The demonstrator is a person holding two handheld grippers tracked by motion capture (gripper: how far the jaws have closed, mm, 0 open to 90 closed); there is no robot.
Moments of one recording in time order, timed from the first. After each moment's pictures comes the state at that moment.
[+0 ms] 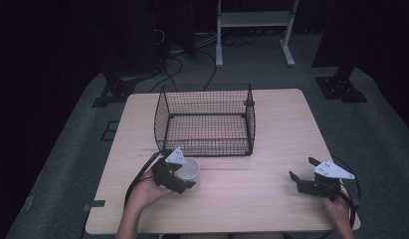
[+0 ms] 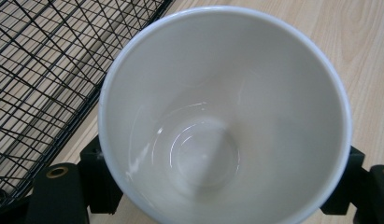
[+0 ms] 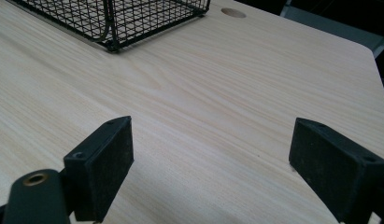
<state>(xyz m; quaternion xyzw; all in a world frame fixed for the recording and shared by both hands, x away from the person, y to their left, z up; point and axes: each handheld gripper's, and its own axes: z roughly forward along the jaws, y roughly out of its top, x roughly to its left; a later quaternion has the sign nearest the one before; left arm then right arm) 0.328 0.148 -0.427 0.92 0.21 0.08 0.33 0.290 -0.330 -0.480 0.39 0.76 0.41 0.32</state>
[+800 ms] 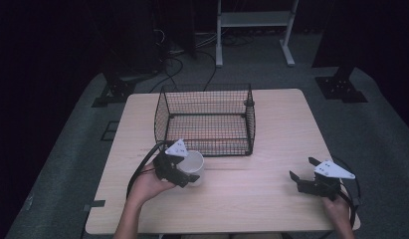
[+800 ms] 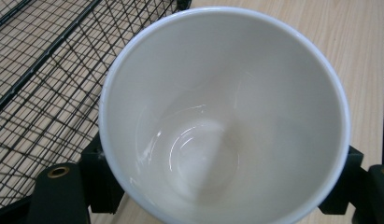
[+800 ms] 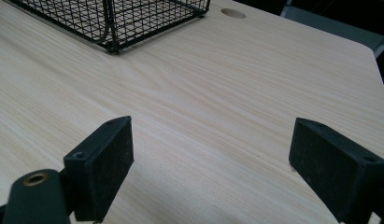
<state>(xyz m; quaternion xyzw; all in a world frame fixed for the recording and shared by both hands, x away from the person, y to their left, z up) 0.333 0.137 -0.393 0.91 0.18 0.07 0.36 0.290 -0.331 -0.480 0.39 0.76 0.42 0.32</state>
